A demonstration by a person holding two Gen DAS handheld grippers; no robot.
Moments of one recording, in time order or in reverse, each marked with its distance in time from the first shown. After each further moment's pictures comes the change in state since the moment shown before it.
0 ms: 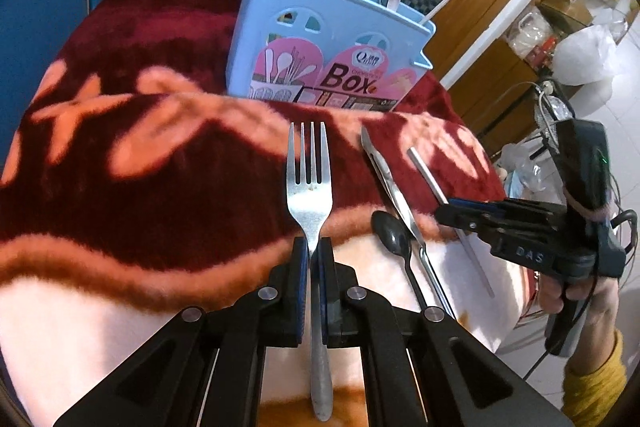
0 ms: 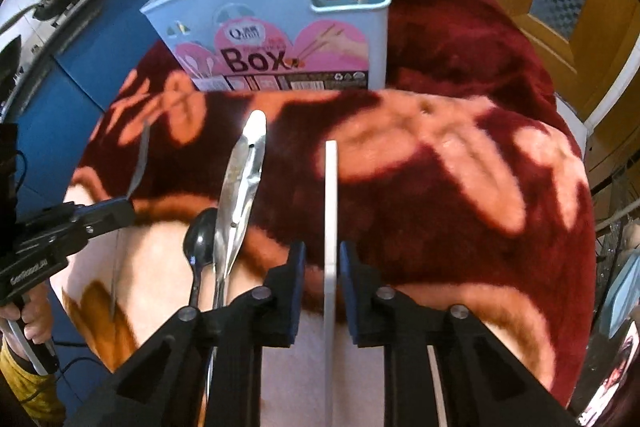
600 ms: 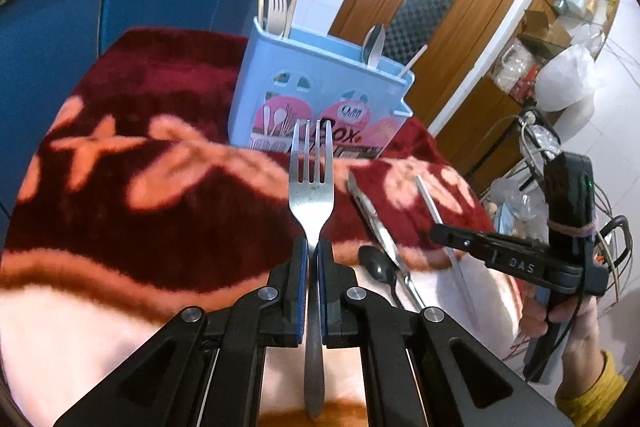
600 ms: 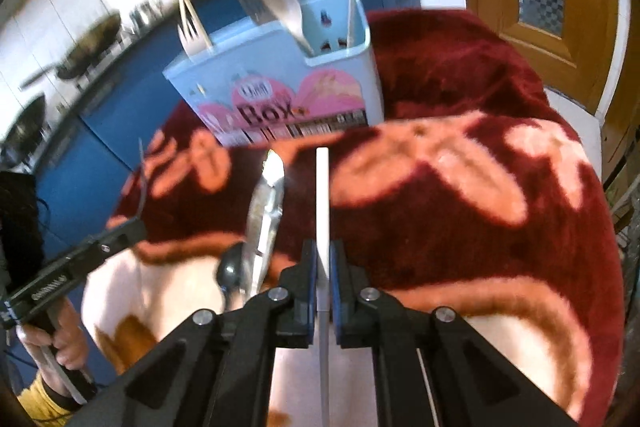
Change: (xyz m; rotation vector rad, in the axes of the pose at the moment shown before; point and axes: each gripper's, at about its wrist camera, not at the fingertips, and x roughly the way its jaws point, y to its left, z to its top) left arm -0.029 0.000 -0.010 0.021 -0.214 -0.022; right arm -0.030 -0.018 -0.034 0.125 -0.279 0.142
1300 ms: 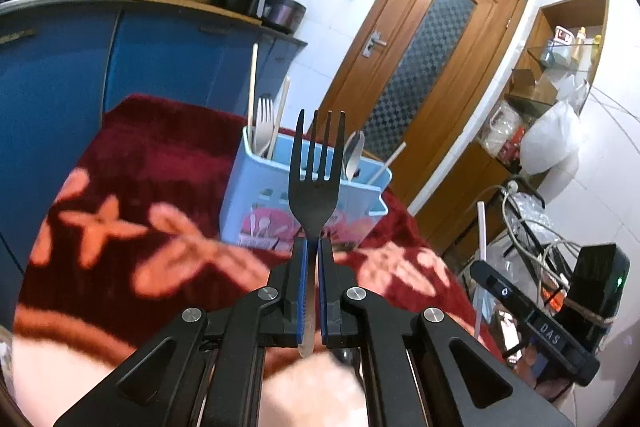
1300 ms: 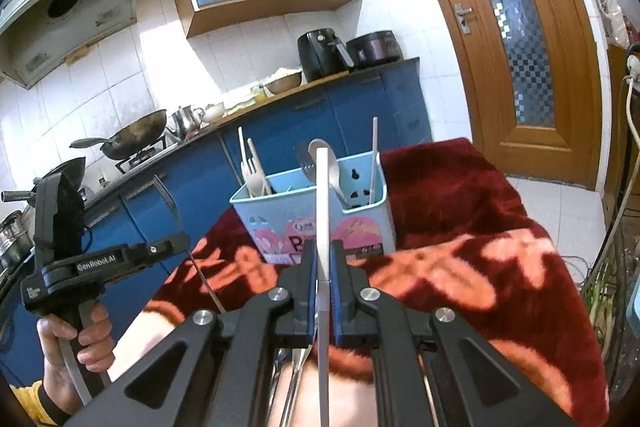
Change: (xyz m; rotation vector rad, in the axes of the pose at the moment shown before) left arm -0.031 -0.013 0.041 -0.032 -0.239 -0.029; right arm -0.068 0.023 0.002 -0.054 -0.458 0.037
